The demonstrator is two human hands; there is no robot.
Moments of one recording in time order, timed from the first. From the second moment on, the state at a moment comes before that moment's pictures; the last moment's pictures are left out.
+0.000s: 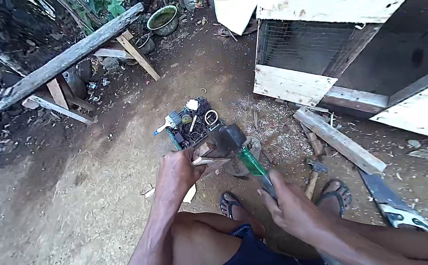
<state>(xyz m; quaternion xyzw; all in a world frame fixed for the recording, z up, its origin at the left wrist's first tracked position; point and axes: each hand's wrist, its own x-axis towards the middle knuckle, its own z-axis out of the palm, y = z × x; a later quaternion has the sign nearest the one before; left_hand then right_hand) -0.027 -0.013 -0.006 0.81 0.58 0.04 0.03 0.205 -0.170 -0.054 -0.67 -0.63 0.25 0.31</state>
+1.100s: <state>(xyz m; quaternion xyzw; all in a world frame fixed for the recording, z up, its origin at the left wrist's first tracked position) -0.038 0.003 -0.001 0.79 0.61 0.01 0.05 0.231 -0.149 -0.081 -0.68 -0.65 0.34 0.01</state>
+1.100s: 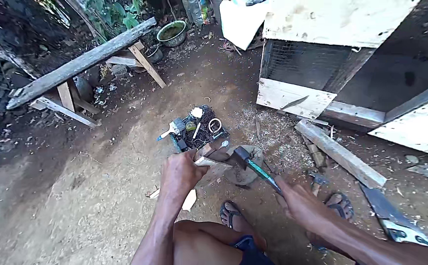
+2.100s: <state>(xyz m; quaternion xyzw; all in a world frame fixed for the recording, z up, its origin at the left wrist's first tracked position) -0.041 0.025 -0.002 0.80 0.59 0.04 0.05 0.206 -0.112 -0.064 -0.61 -0.62 0.10 0.48</state>
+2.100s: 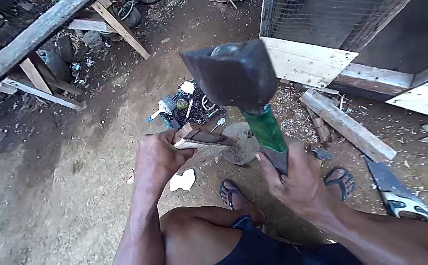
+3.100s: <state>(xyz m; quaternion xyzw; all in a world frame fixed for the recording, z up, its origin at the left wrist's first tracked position) -0.037 0.030 -0.002 0.81 0.58 0.03 0.04 0.223 -0.118 -0.124 -0.69 -0.62 0.23 0.29</state>
